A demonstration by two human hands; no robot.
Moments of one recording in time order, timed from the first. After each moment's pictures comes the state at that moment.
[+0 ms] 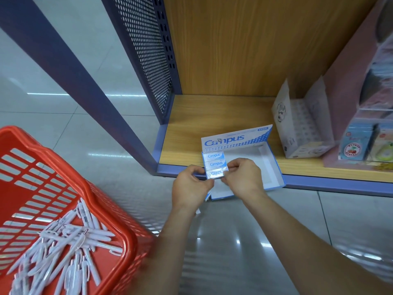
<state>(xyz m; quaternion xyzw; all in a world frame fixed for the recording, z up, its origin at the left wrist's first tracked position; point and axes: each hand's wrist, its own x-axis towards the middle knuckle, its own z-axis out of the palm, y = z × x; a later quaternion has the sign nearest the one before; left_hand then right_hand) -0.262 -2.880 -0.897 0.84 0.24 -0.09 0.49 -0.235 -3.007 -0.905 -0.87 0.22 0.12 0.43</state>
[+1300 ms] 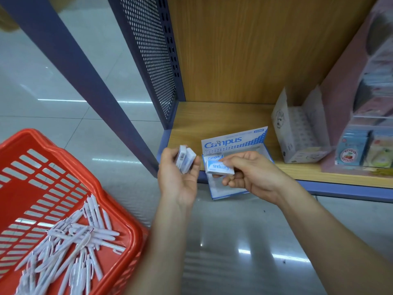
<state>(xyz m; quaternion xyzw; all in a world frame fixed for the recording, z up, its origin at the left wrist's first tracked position) -0.250 -2.876 -0.820 0.34 0.34 0.04 0.88 -0.245 -3.028 -0.811 -0.60 0.10 0.32 0.73</state>
